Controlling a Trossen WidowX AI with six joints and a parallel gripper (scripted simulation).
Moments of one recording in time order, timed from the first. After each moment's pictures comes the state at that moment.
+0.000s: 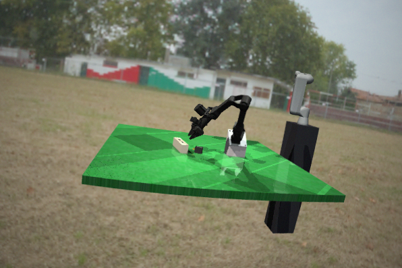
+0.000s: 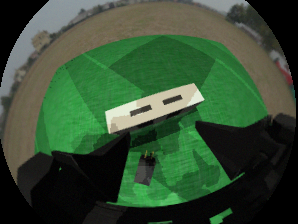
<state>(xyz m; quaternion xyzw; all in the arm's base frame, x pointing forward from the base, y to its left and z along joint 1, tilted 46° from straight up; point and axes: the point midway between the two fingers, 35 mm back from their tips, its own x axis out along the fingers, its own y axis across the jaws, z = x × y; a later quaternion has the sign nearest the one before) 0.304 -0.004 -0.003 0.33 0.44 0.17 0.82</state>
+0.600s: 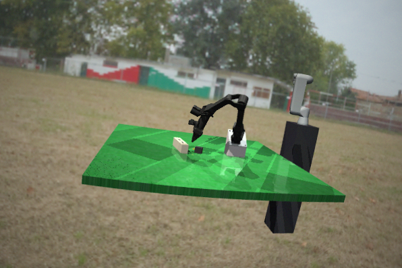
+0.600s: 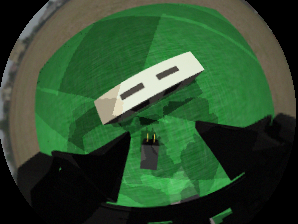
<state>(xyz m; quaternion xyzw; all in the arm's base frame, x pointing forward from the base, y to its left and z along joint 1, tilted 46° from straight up) 0.287 0.008 -0.010 0.36 0.56 0.17 0.73</state>
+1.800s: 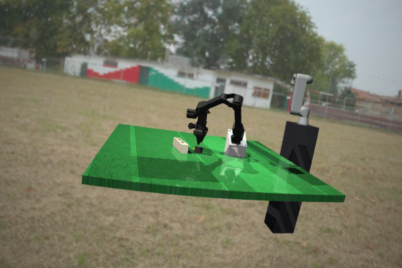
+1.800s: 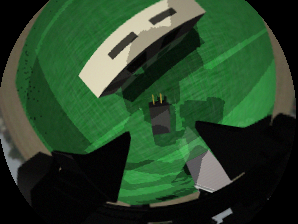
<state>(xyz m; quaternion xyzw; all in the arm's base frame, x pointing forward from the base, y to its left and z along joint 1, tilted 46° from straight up) 0.253 0.033 0.012 0.39 0.71 0.16 0.56</state>
